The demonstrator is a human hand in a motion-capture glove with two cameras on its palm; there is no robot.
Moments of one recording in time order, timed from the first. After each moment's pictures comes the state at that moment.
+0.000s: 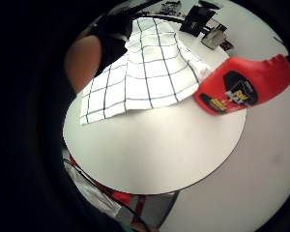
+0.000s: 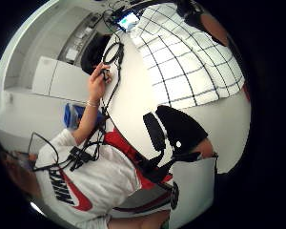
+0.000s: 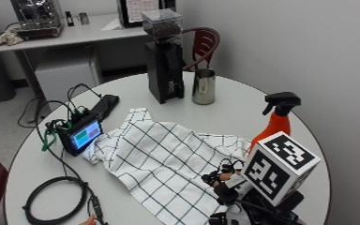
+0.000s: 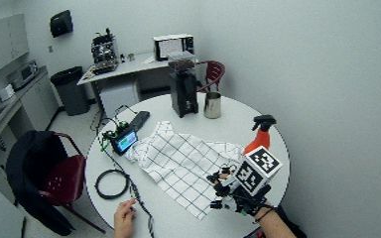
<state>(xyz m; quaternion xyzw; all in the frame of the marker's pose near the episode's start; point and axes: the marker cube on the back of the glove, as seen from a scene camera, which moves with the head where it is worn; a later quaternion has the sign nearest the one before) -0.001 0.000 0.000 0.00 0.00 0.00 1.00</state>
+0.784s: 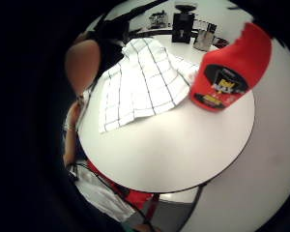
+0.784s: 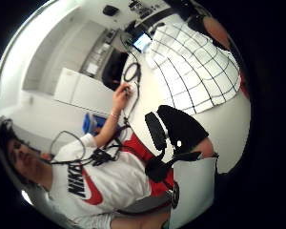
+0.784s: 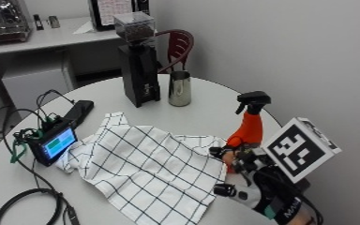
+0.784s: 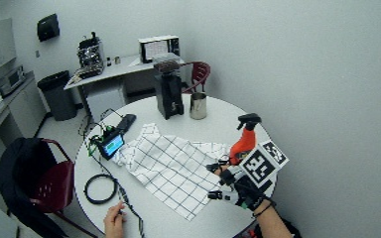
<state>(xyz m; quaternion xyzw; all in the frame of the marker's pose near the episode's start) 0.012 -0.018 -0.034 0.10 -0.16 -0.03 0.98</state>
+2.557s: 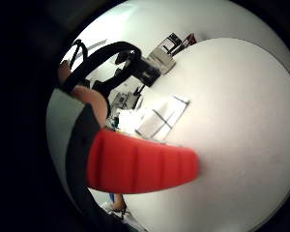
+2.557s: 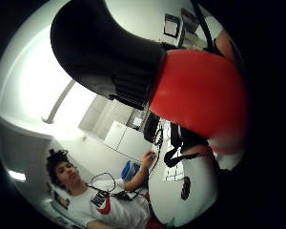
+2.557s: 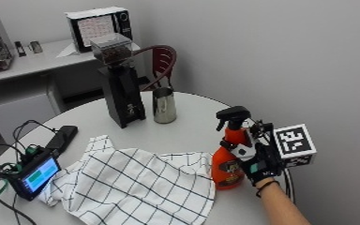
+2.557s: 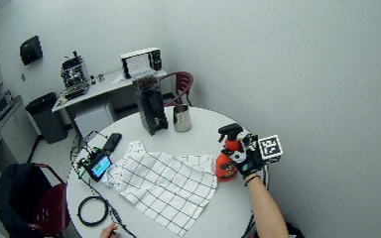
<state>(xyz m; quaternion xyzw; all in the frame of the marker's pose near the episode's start) 0.144 -0.108 0.029 0.26 -0.44 0.13 0.85</state>
